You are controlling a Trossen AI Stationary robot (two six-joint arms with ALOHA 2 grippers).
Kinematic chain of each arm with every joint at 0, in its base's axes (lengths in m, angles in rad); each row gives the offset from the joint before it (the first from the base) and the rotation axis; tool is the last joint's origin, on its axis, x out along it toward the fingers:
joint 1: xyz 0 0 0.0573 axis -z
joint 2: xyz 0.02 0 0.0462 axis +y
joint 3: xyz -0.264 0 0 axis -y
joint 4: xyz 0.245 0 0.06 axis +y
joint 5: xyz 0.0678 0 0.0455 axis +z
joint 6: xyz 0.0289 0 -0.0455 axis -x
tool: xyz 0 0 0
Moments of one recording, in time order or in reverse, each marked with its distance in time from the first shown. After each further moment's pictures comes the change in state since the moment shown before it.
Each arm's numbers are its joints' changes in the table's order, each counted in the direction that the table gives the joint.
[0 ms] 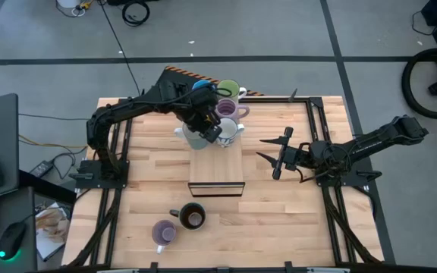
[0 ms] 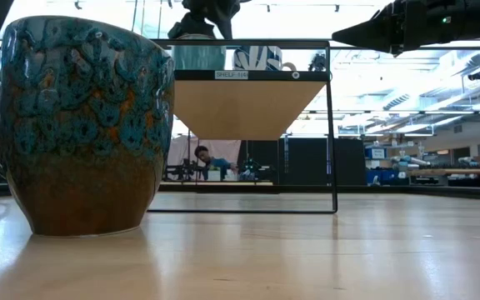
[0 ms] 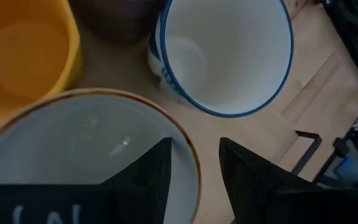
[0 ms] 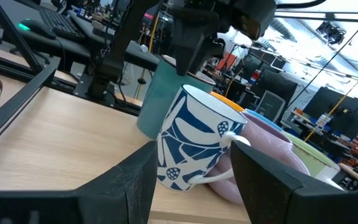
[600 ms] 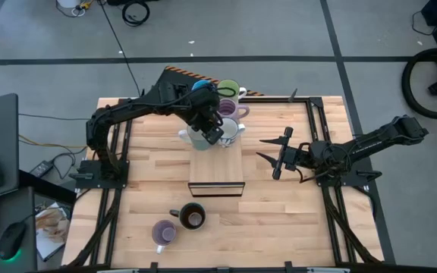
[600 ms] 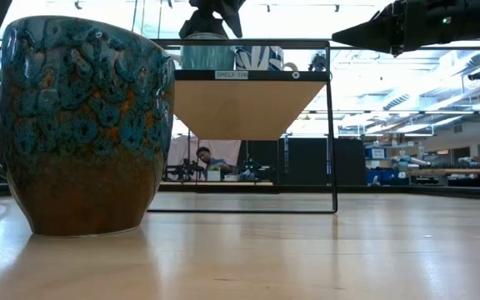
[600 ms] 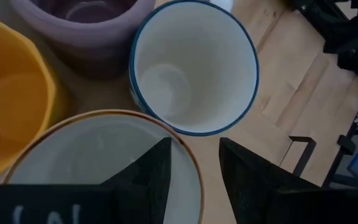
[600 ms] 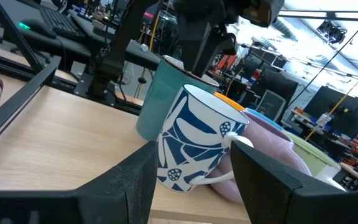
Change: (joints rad) left arm 0.019 -0.005 0.001 -0.080 0.034 -0.107; right arm 0.000 0.000 0.000 0.004 0.000 -0.003
